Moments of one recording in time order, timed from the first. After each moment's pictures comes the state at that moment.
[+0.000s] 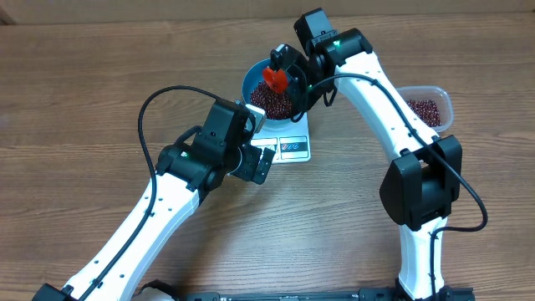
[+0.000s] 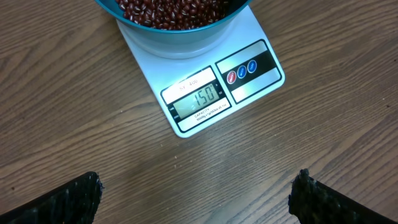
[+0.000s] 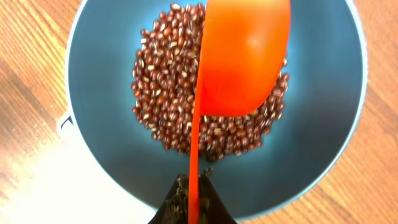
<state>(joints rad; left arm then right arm) -0.49 1.38 1.10 -0.74 0.03 -0.07 0.40 2.18 2.06 -1.15 -0.20 -0.45</state>
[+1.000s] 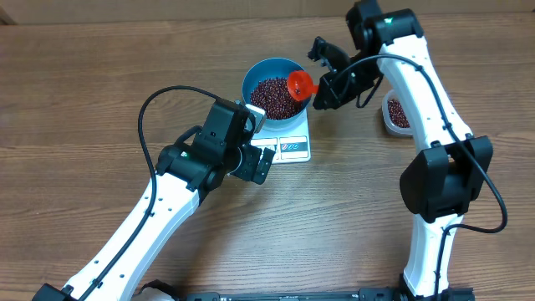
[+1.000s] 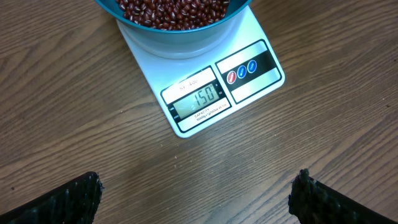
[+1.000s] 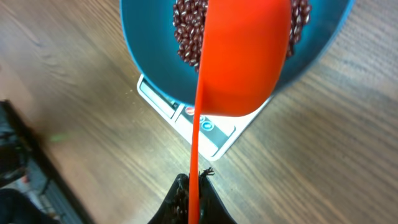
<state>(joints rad) -0.49 1.38 1.10 -0.74 0.03 -0.07 0.22 2.18 2.16 -1.49 -0.53 -0.41</state>
